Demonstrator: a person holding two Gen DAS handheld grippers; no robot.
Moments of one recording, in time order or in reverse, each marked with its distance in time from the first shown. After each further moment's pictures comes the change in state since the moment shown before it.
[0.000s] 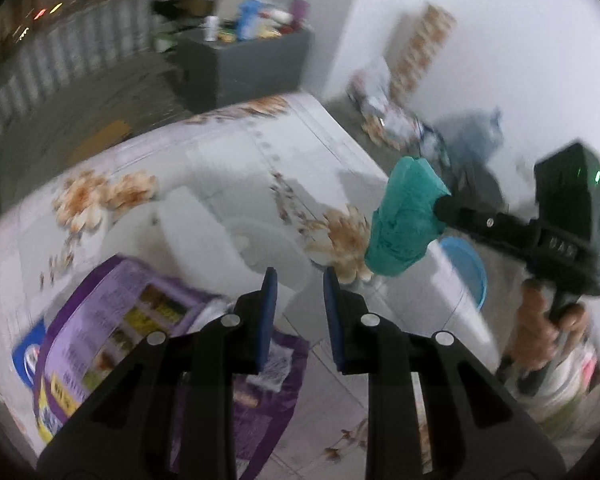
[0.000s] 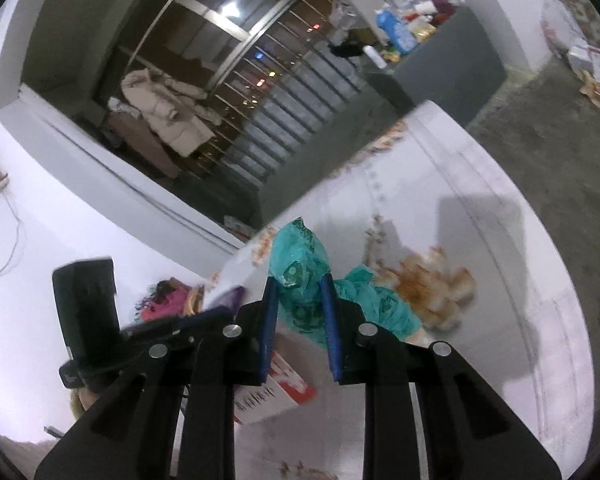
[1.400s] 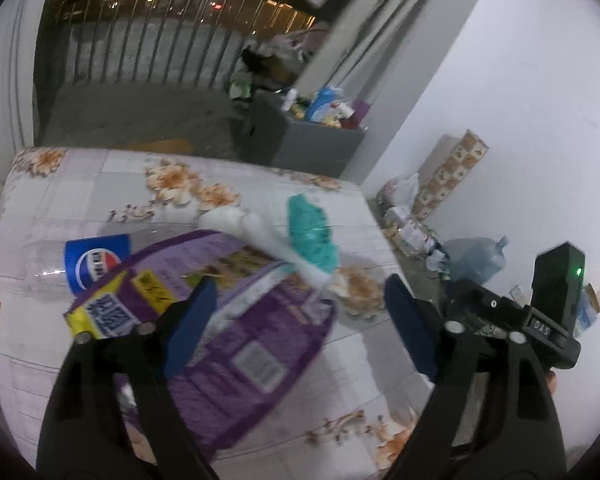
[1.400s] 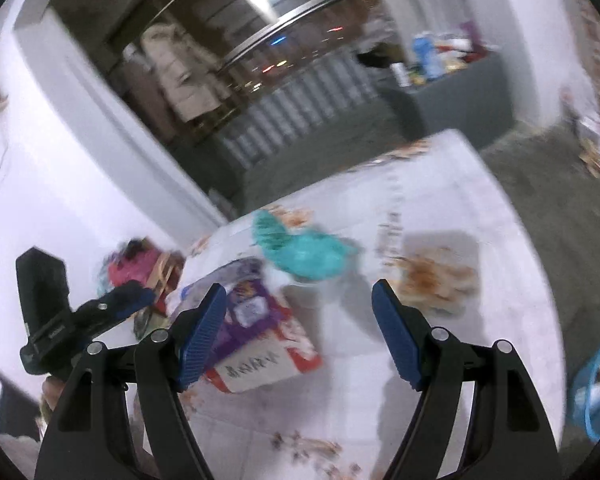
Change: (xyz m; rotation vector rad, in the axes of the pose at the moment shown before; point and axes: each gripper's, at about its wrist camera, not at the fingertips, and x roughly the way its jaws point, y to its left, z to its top) left arm -0.109 0.061 -0.084 -0.389 -0.366 0.010; right arm -0.005 0.081 -0.029 -0.266 0.032 -0.089
